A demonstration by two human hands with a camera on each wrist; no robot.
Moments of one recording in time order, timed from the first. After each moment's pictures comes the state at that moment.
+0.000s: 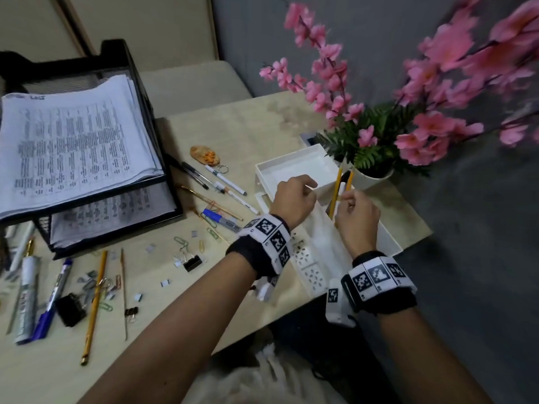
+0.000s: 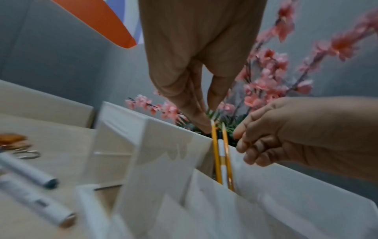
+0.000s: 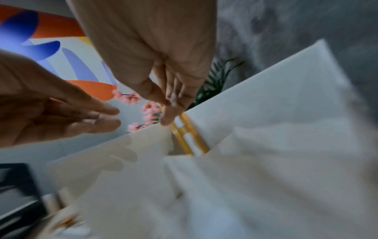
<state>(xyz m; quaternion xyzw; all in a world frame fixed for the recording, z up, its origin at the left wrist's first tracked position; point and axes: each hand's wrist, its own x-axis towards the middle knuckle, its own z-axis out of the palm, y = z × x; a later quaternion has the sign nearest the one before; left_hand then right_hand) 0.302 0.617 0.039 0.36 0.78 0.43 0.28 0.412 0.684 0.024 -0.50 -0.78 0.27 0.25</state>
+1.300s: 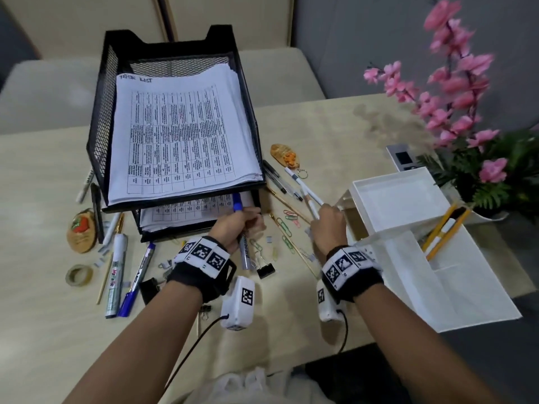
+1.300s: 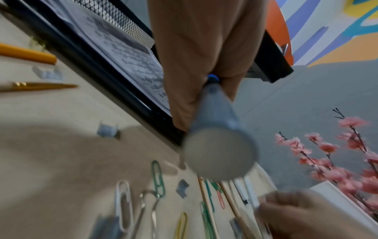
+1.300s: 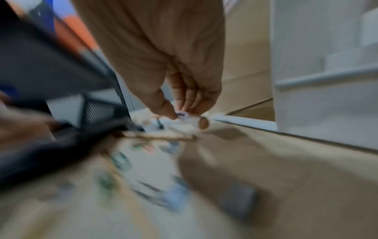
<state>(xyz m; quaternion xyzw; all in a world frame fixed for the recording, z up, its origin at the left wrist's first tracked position) 0.148 0.445 -0.026 -0.13 0.58 0.66 0.46 0.244 0.602 -0.053 -0.42 -0.87 0.26 0.00</state>
